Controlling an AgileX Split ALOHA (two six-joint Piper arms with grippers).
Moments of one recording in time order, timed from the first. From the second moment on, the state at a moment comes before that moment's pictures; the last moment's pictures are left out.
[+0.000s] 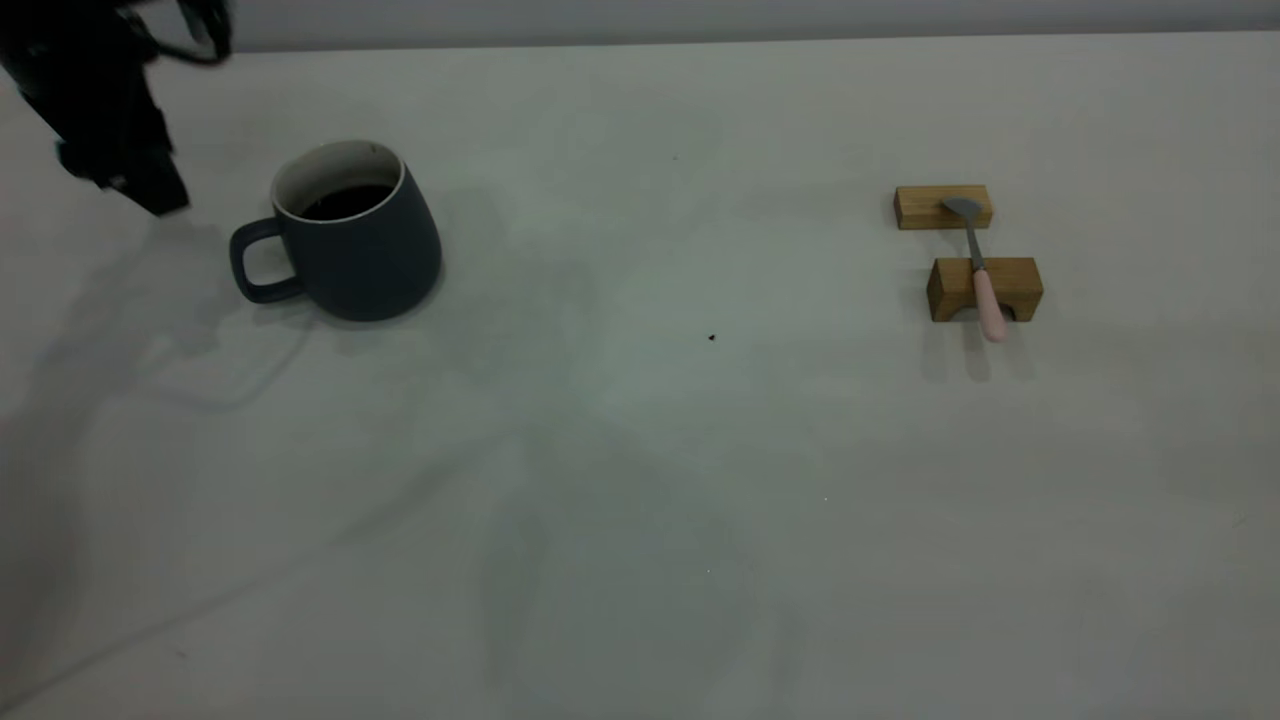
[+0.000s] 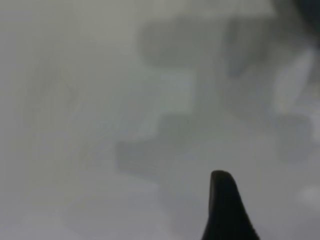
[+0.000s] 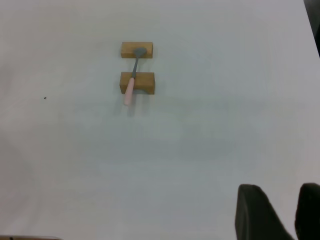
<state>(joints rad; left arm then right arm) 0.03 2.28 -1.45 -0.07 0.48 1.23 0.10 0.02 -0.47 -0.04 1.14 0.05</state>
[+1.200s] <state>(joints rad) -0.31 2.38 -1.50 -0.58 0.39 1.58 0.10 0.02 -0.47 -0.04 1.14 0.05</state>
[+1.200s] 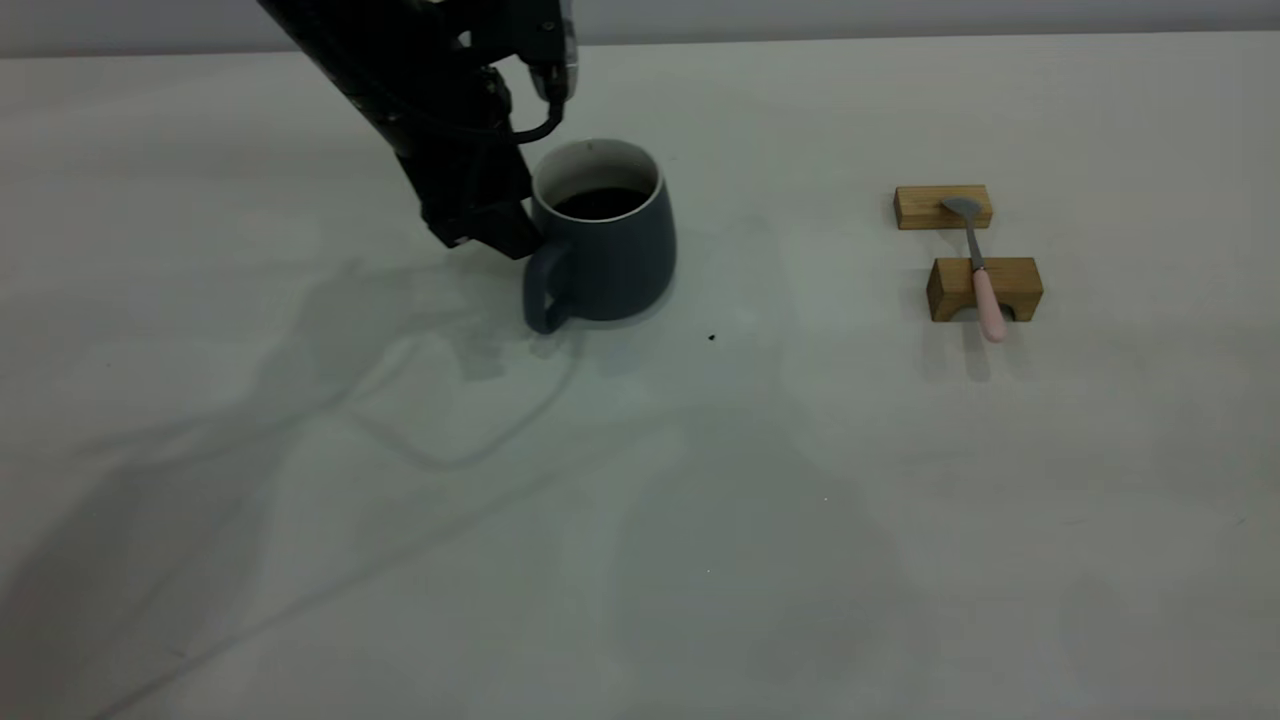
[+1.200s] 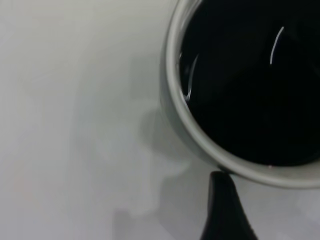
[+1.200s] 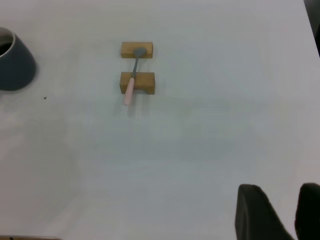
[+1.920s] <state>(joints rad) -0.24 1.79 -1.50 -0.23 0.90 0.75 0.10 0.02 -0.47 -0.04 1.14 0.05</state>
